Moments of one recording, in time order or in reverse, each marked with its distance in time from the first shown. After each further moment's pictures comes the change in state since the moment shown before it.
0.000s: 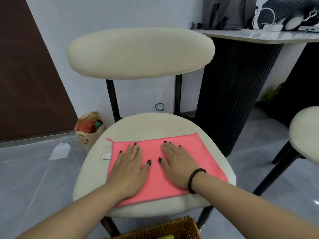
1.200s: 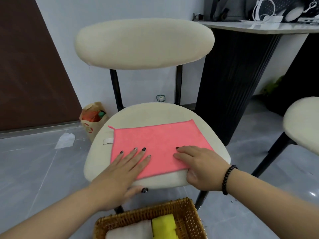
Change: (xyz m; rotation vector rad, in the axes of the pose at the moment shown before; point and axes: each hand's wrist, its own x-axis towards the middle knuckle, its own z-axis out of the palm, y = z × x) left_hand -0.076 -0.044 0.006 0.366 0.087 0.508; right_hand -0.083 0.022 -0.027 -0.250 -0.011 -0.284
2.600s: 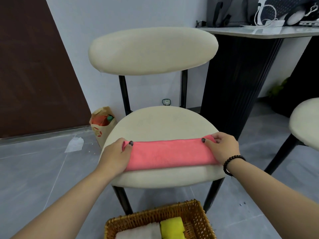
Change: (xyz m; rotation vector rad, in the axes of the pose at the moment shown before) left_hand 0.026 -0.032 -0.021 -0.710 0.344 -0.794; right_hand 0.022 0.028 0.006 0.839 0.560 0.913
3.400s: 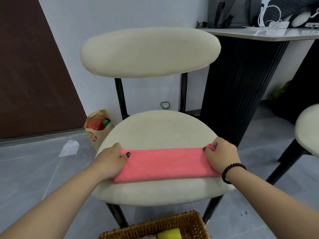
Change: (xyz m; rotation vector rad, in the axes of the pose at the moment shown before) left_hand 0.039 -0.001 -0.003 0.326 -0.303 -0.032; right_hand 0.019 -0.004 0.008 -0.320 -0.026 -0.051
